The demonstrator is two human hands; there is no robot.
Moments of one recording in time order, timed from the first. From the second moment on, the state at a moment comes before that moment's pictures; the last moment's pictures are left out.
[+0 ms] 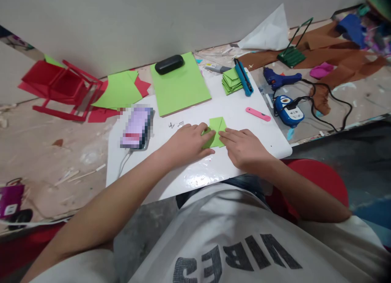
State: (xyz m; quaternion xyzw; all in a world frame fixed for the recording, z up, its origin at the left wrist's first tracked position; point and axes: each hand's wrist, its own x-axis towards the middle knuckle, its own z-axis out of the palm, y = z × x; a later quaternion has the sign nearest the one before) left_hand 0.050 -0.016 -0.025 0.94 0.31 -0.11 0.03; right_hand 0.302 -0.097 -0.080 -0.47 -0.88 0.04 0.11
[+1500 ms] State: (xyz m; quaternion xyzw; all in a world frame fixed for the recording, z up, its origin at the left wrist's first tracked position) left_hand 0.007 0.017 -0.054 0.65 0.47 0.46 0.39; right_hand 0.229 0.043 -0.047 -0.43 -0.79 0.28 0.35
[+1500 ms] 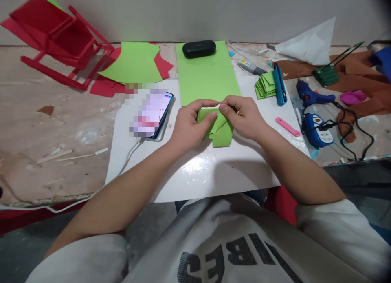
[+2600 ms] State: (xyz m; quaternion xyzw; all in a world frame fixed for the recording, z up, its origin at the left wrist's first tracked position) left_hand 0.019 -0.004 -0.061 0.60 0.49 0.47 0.42; right_hand 0.225 0.032 -0.069 -0.44 -0.79 0.19 0.38
